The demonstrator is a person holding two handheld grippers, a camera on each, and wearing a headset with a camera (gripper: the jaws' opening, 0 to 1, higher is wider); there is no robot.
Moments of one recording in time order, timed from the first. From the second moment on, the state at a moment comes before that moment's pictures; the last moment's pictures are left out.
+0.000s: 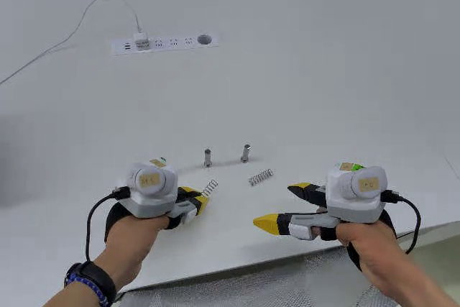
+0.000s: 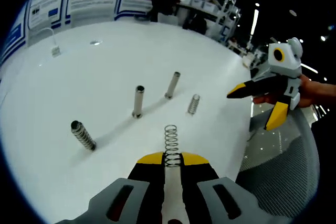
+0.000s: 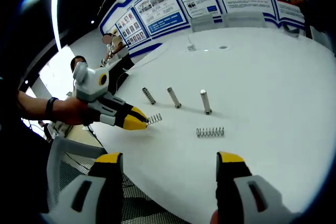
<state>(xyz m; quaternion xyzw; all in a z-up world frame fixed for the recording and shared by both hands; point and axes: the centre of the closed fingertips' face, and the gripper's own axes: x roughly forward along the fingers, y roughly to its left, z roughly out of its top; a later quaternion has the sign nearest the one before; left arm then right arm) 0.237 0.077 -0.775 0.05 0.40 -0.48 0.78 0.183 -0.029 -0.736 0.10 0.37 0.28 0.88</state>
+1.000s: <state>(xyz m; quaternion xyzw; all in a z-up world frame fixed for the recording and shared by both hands) 0.206 0.088 -0.728 0.08 0.36 -0.53 0.76 0.189 0.006 -0.721 0.14 0.36 0.33 0.86</state>
